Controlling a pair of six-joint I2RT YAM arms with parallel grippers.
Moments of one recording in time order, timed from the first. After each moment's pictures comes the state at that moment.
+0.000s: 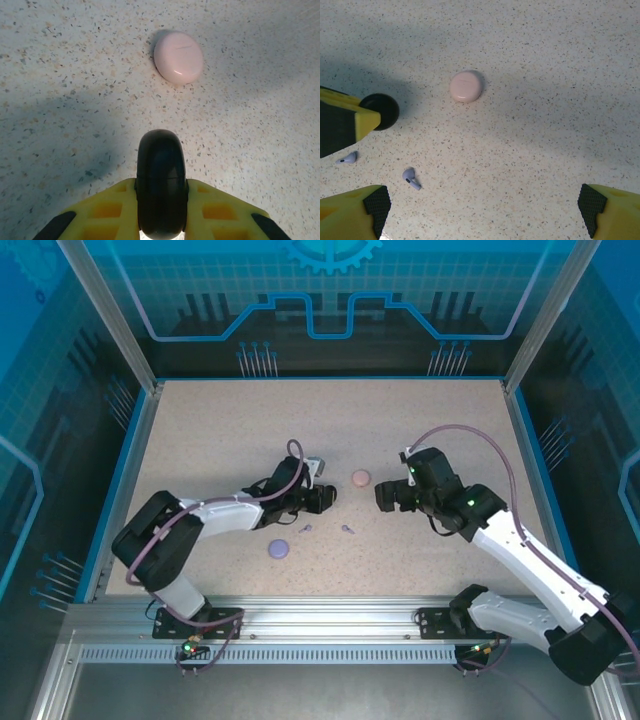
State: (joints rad) left arm -0.63 1.66 0.81 0.12 0.20 -0.54; right arm 0.58 1.02 0.94 -0.77 0.19 0.34
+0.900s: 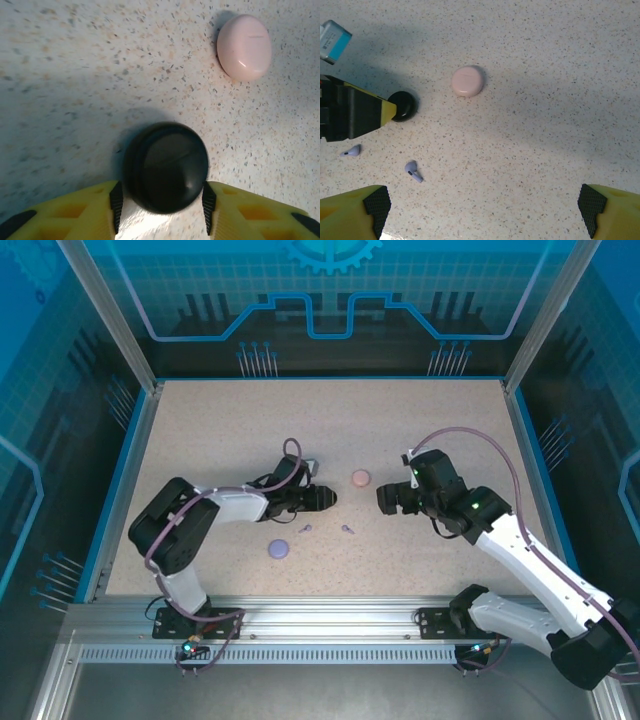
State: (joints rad) left arm -0.56 1.73 0.81 0.09 0.22 -0.61; right arm 0.58 1.00 0.96 -0.81 0.16 0.33
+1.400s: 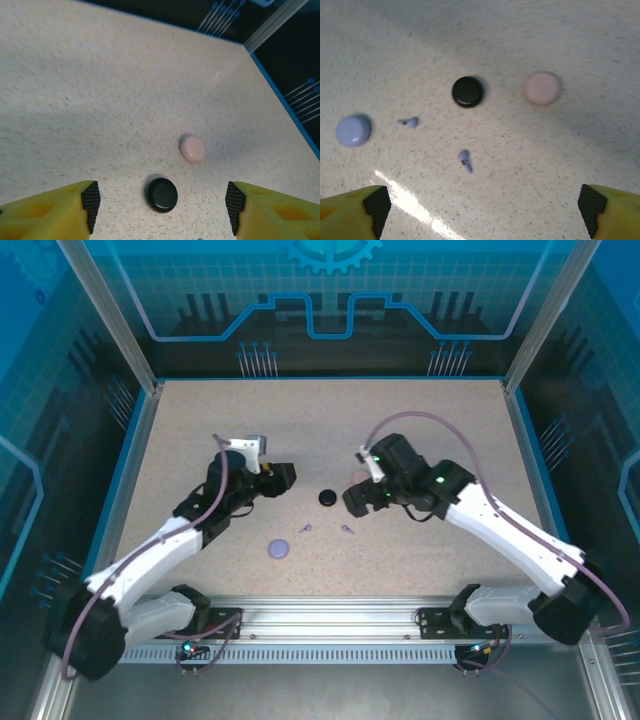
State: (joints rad) left arm -0.43 1.03 0.66 -0.04 0.08 -0.49; right arm 0.77 1.29 1.22 -0.90 0.08 0.19
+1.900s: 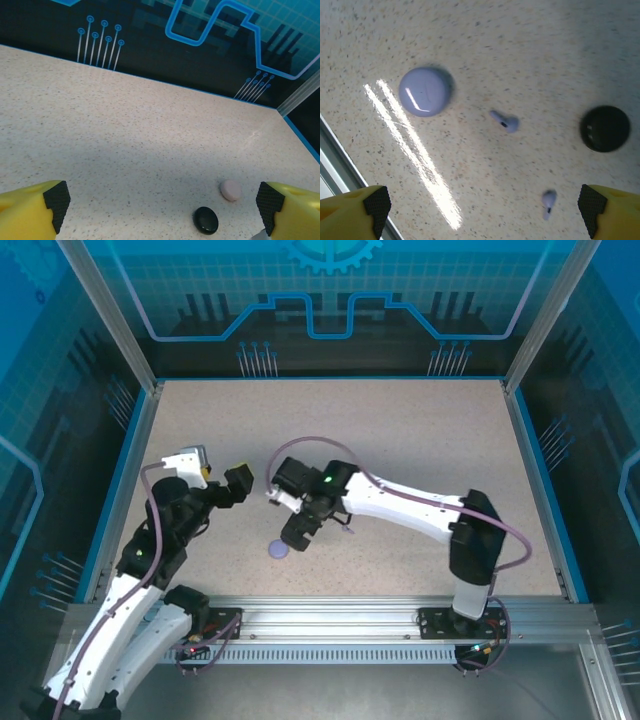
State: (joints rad) left arm -0.30 0.58 0.66 -0.35 -0.08 -0.43; right arm 1.06 1.84 1.59 -1.01 0.04 -0.01
